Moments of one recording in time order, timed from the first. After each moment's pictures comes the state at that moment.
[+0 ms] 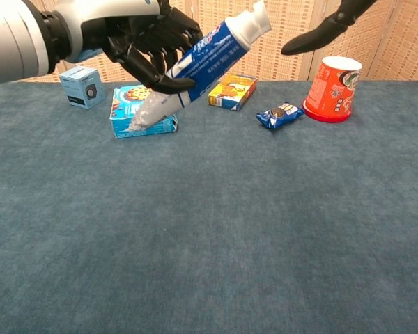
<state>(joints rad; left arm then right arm) -0.89 -1.30 -0.27 -1.93 1.09 0.95 0.13 0.70 -1.11 0.22 -1.95 -1.63 1.15 -0.02</state>
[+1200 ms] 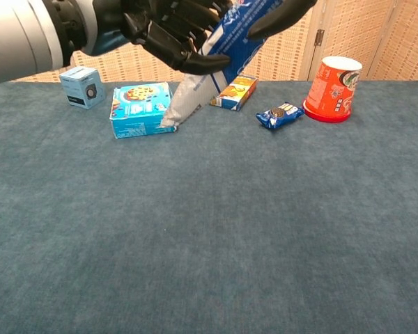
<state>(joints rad) -0.88 -1.35 -0.29 -1.95 1.18 0.96 -0.02 0.80 -0.98 0.28 -2.10 -1.49 0.97 0.01</state>
